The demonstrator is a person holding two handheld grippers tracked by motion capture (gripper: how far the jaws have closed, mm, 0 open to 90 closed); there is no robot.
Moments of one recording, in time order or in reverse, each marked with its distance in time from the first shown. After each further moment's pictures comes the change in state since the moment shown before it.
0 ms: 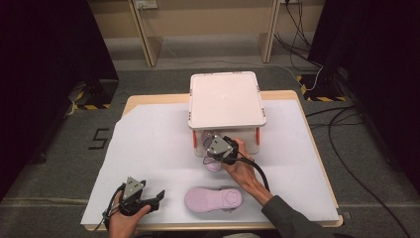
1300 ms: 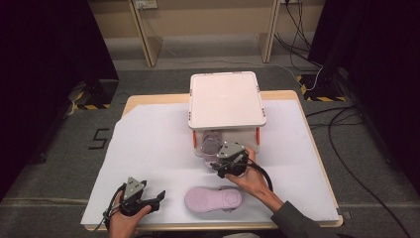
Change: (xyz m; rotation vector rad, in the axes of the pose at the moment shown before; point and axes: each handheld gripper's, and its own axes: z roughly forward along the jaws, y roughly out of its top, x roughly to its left) left arm -0.001 0.000 0.000 -0.007 -0.011 0.005; right arm 0.007 -0.019 -0.029 0.043 0.274 0.238
